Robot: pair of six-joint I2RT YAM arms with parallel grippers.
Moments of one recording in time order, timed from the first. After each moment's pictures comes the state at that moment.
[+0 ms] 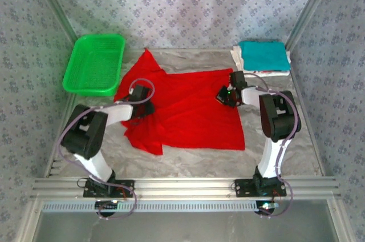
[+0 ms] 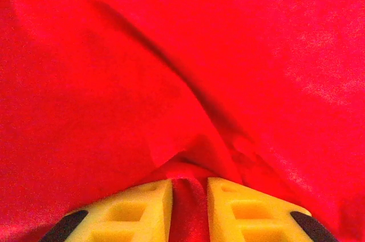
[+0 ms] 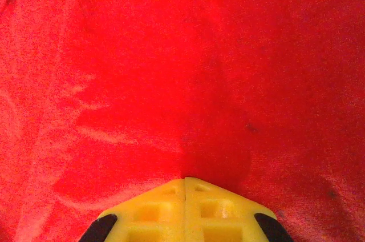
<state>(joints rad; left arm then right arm) -0.41 1.75 0.91 -0.14 -0.06 -0.66 0.17 1.92 1.09 -0.15 -0.31 0.75</state>
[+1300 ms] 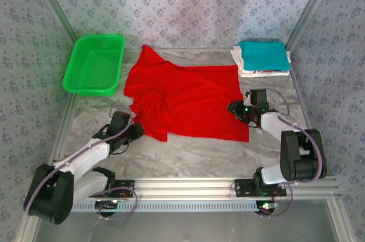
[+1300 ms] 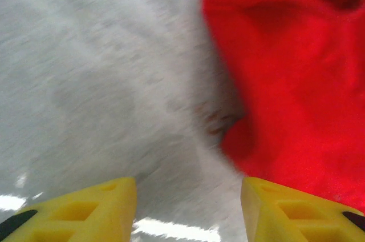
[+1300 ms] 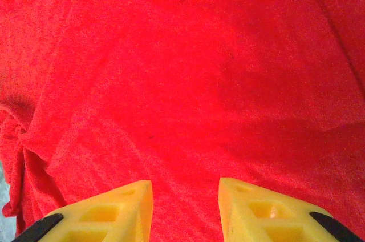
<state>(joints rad) -0.37 1.08 0.36 -0.20 0.04 -0.78 0.06 1.40 0.63 -0.11 -0.41 0.68</state>
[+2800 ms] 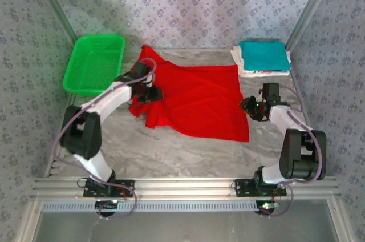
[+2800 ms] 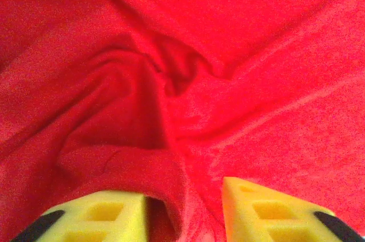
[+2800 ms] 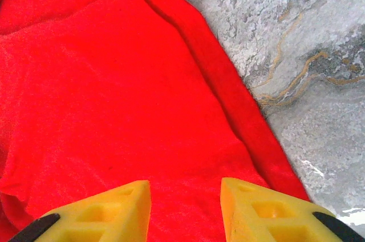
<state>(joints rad) -0.42 1.74 1.30 -0.65 0.21 -0.51 -0.08 1.42 0.77 -0.37 -0.35 0.62</state>
